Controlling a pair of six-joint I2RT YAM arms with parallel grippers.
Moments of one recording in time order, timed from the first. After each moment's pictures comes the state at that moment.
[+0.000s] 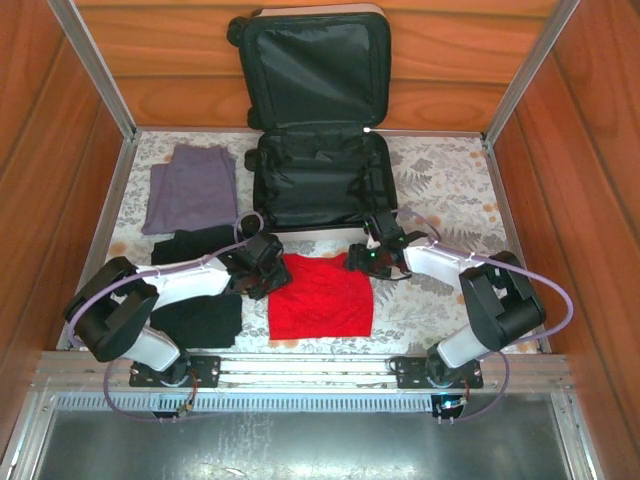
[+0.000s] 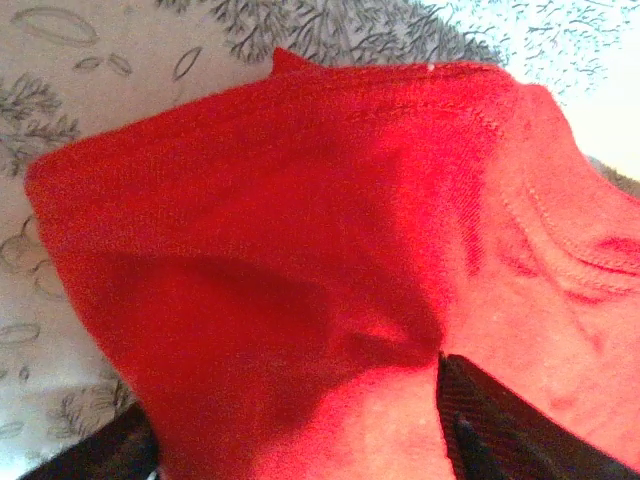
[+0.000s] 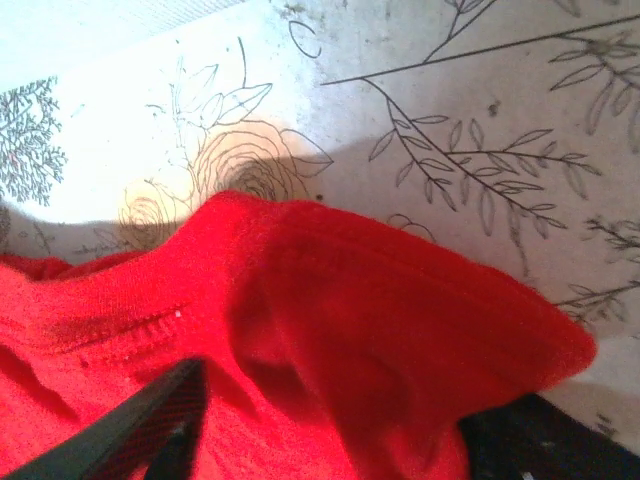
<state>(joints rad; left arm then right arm) -0.79 1.49 0.65 -0.24 0.10 -1.15 0.55 1.55 0.75 -0.36 -0.24 0.63</state>
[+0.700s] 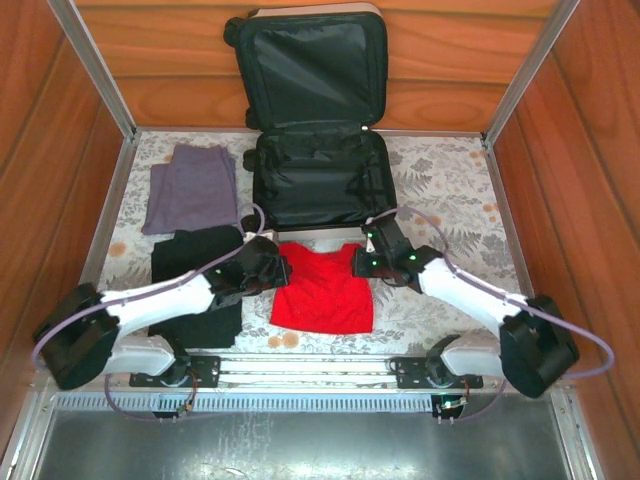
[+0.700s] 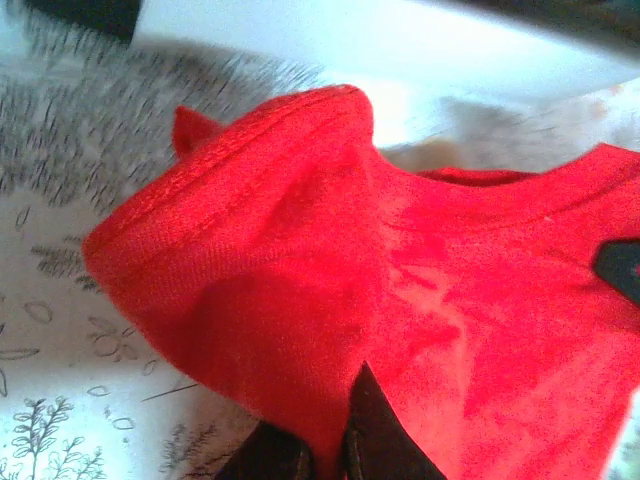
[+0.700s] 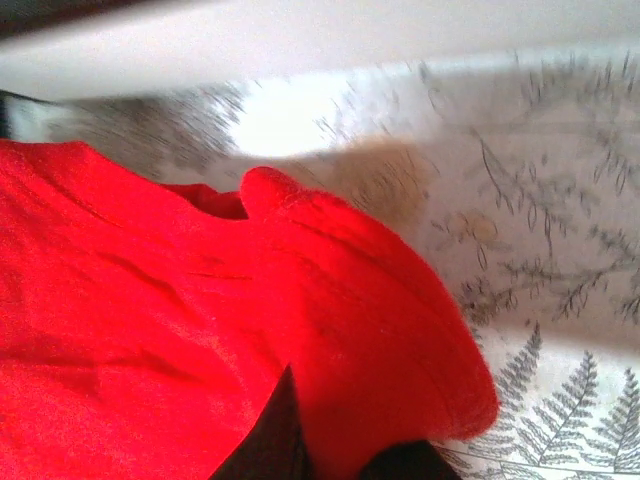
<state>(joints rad) -0.89 1.22 0.59 -0.11 -0.06 -0.92 0.66 1.21 0.68 -0.38 -0.09 0.55</state>
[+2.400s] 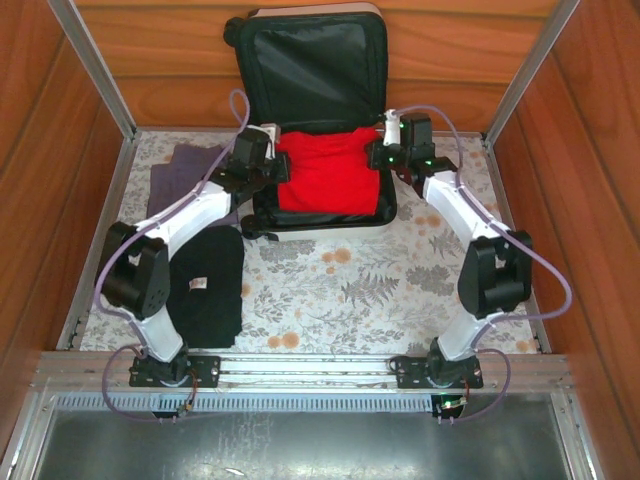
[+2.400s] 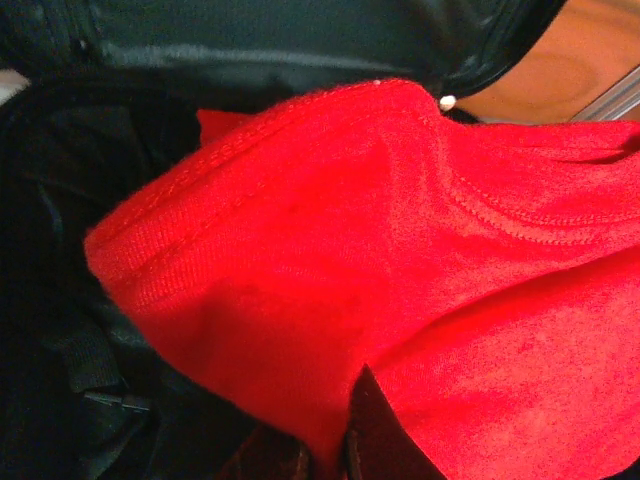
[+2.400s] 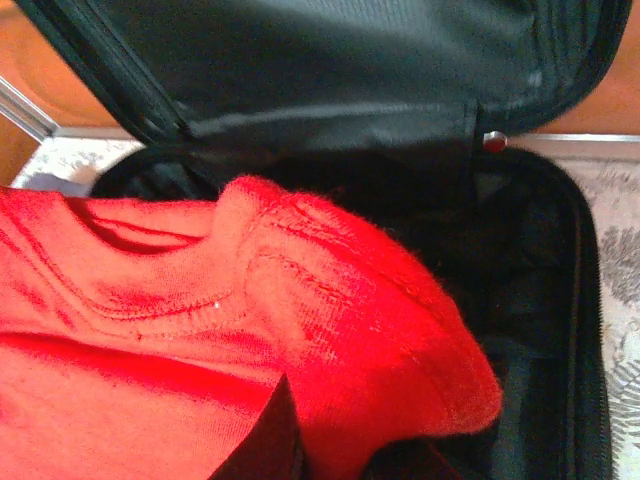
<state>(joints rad) -0.49 1.76 1.34 -0.13 0.06 -0.45 0.28 1.75 1.43 -0.26 -0.26 0.17</state>
